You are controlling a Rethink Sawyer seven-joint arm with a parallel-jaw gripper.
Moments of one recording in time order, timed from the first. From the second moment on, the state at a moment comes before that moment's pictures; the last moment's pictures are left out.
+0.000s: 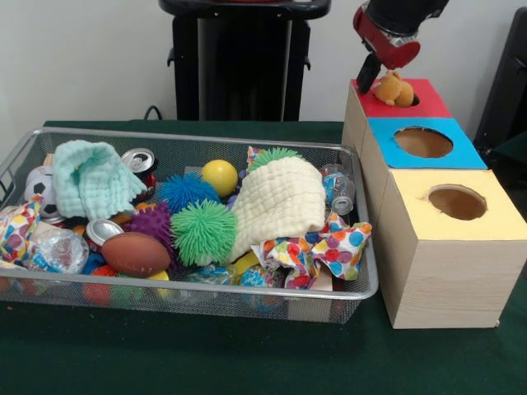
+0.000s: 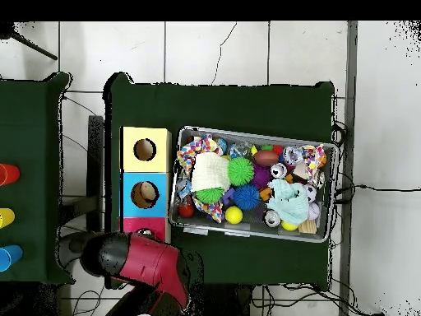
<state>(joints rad) 0.49 -0.58 -0.50 1.91 0.44 0.66 2.59</state>
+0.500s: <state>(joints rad) 0.56 -0.57 -0.53 1.87 0.46 0.70 2.66</state>
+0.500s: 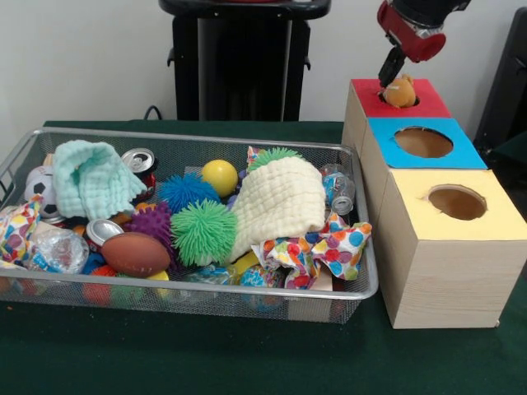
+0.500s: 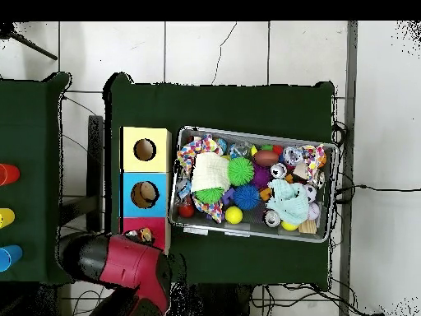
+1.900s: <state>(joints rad) 0.34 -0.58 -0.42 1.85 0.53 0.73 2.70</state>
